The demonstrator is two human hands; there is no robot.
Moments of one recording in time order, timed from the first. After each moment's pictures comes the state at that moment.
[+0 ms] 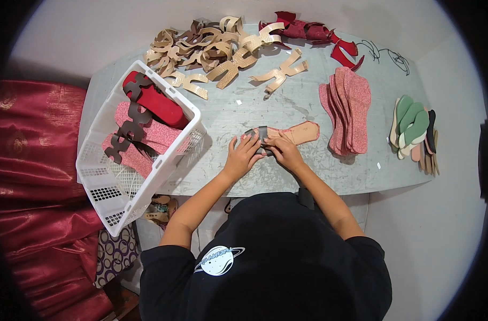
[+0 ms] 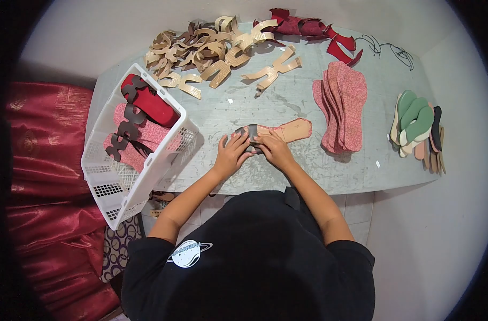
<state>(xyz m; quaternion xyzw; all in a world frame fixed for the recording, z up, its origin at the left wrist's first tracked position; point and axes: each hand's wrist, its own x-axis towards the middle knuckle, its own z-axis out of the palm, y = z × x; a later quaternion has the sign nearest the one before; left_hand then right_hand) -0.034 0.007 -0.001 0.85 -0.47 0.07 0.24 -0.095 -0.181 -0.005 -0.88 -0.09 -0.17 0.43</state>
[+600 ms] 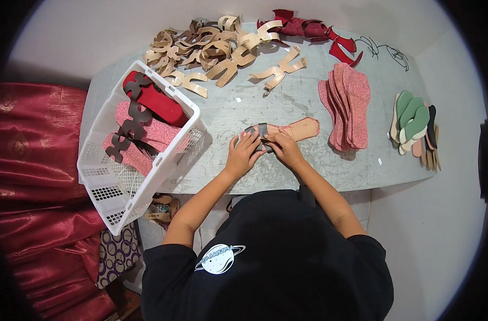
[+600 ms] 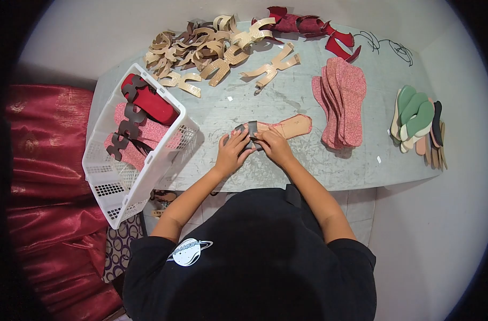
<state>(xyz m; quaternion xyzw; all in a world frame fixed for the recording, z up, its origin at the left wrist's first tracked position) -0.038 0.005 0.000 0.85 -0.44 0.07 0.26 -0.093 -0.179 -0.007 -0.88 -0.07 -0.20 0.42</state>
